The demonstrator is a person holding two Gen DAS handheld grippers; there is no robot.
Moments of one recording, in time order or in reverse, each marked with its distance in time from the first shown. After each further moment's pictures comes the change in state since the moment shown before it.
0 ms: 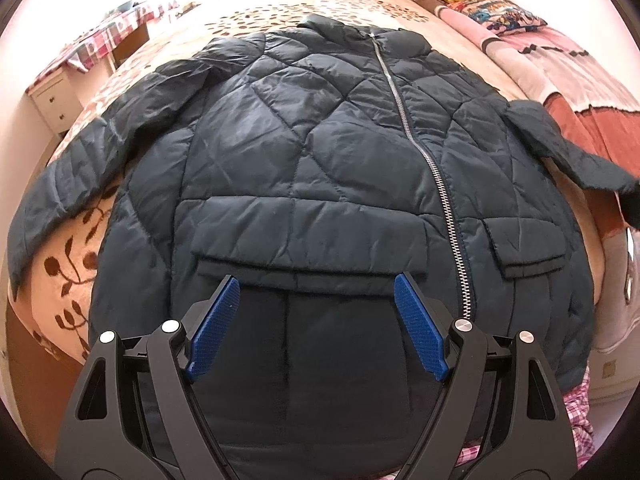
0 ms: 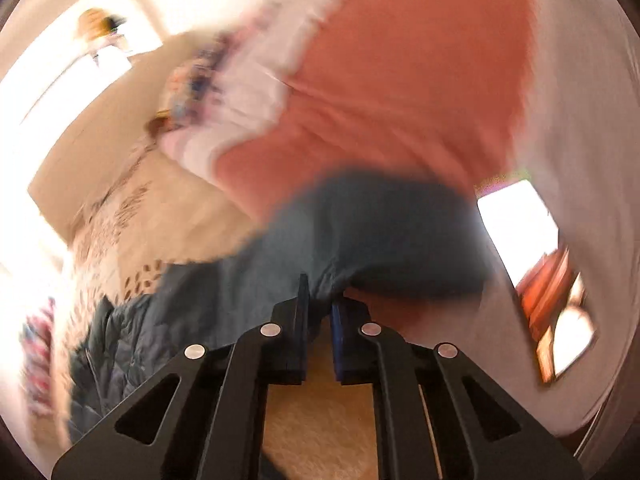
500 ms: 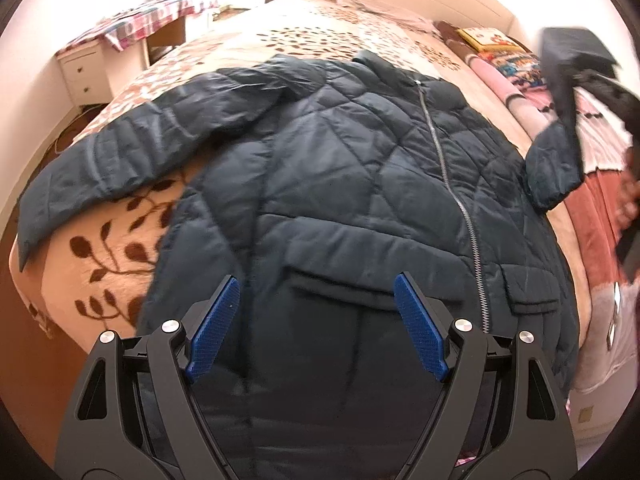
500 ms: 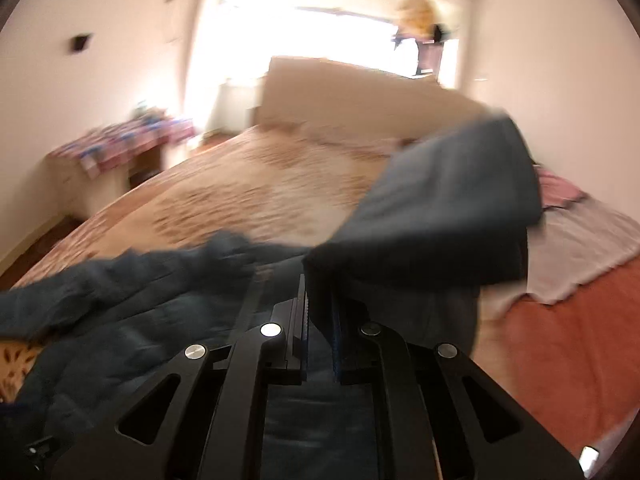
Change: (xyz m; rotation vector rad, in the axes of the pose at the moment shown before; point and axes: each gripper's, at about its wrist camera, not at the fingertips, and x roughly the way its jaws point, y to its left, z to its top) left arm -0.021 0.063 -0.001 -0.161 -0.087 -0.012; right arm -0.061 0.314 -0.126 -0.843 -0.085 0.486
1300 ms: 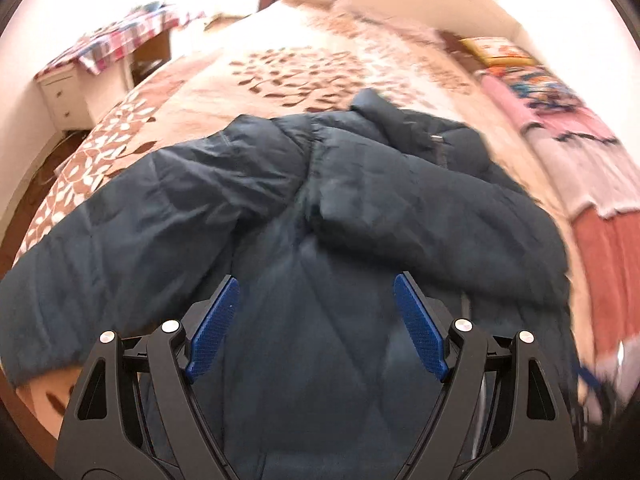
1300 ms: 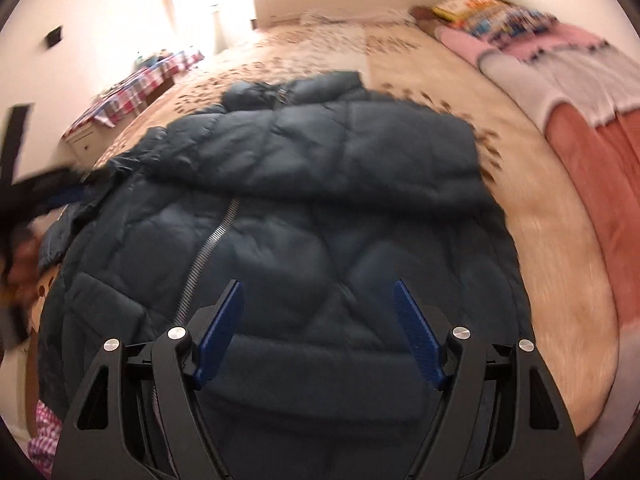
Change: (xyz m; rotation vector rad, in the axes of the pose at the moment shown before) left arm 0.099 -0.028 0.151 0.005 -0.002 0.008; right arm -0.009 -0.054 -0.146 0.291 0.374 0.134
